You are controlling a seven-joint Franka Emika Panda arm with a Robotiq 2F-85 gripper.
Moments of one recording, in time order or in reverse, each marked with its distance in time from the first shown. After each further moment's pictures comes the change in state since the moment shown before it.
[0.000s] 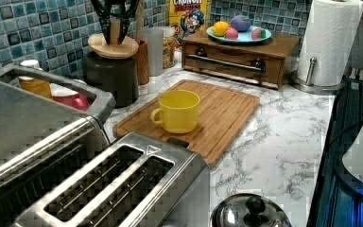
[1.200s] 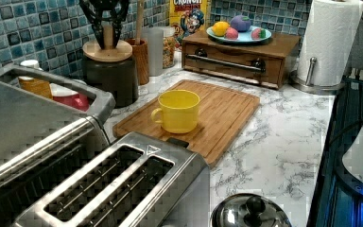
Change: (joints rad) arm 0.042 0.201 -0.028 0.290 -0.037 -0.175 0.000
